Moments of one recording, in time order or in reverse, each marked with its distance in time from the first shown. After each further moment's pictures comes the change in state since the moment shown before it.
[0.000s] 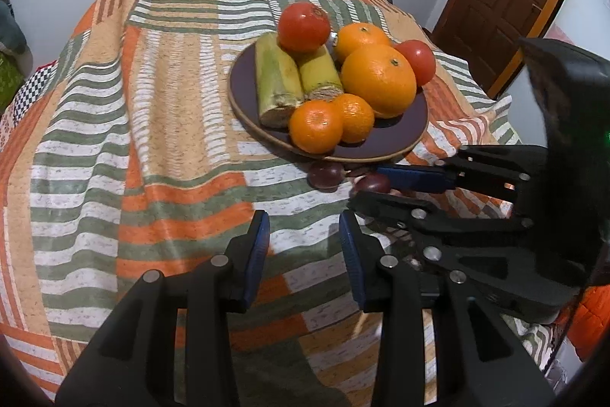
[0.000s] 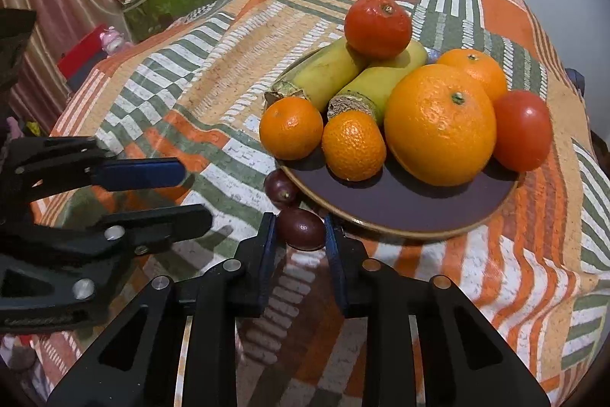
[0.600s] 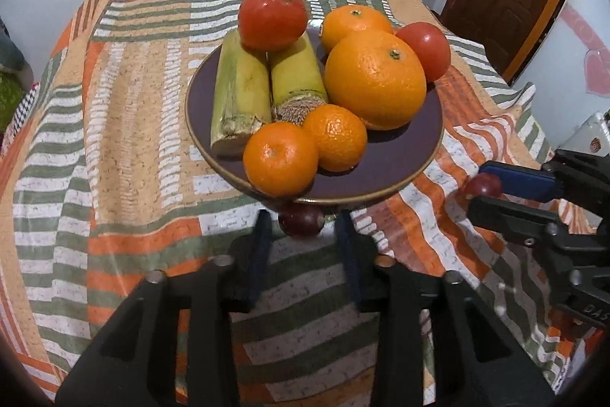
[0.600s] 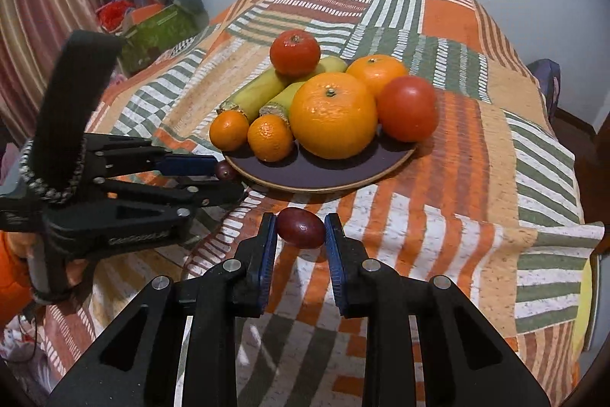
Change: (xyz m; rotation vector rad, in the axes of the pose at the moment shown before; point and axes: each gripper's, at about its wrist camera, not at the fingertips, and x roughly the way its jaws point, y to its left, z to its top) left arm 0.043 -0.024 0.024 0.056 0.045 0.084; right arm -0.052 -0.049 -0.029 0.079 -0.099 -0.015
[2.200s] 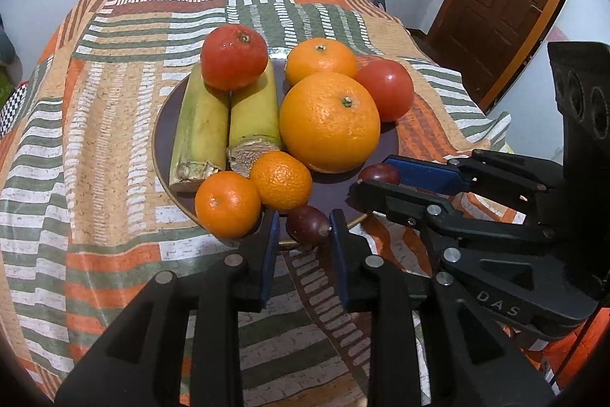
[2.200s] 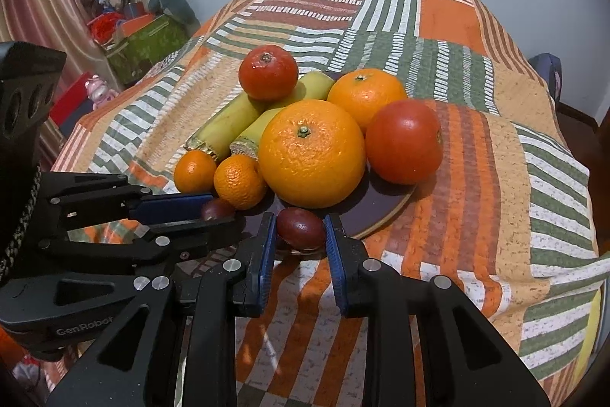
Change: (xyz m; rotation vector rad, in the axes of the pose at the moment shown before) left arm -0.010 -0.018 0.021 -0.055 -0.050 -0.094; right arm 0.026 -0.012 0.024 0.031 -0.005 0.007
